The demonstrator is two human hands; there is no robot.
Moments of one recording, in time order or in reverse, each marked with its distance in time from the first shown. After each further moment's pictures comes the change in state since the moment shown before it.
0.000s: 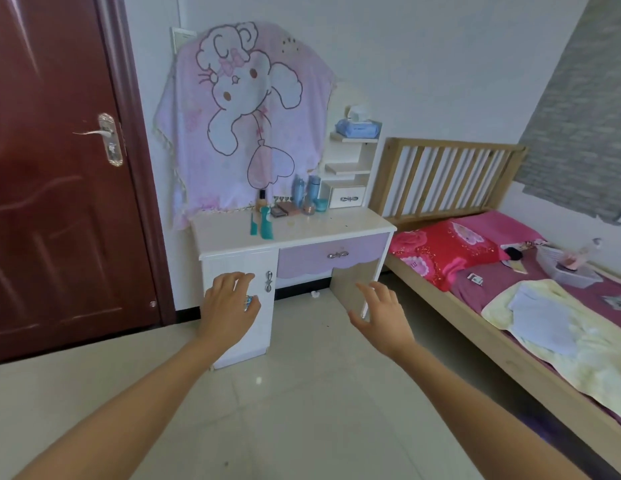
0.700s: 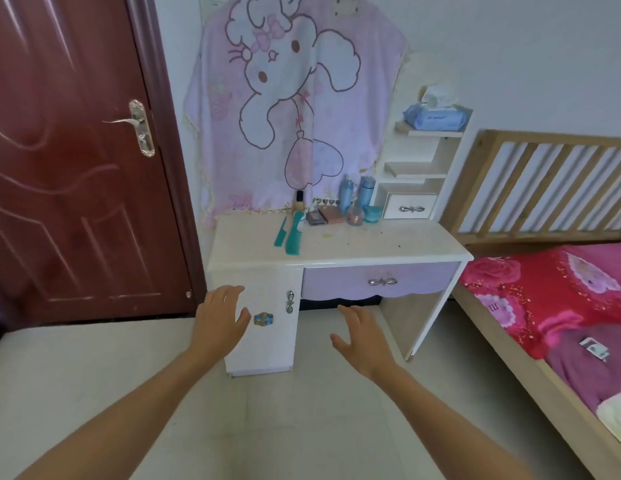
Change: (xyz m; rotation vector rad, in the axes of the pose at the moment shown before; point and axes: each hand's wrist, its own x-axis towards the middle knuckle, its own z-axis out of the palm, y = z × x) left_hand 0.156 -0.014 0.130 0.085 0.019 -0.376; right_hand 0.228 0.098 0.107 0.097 -0.302 -0.219
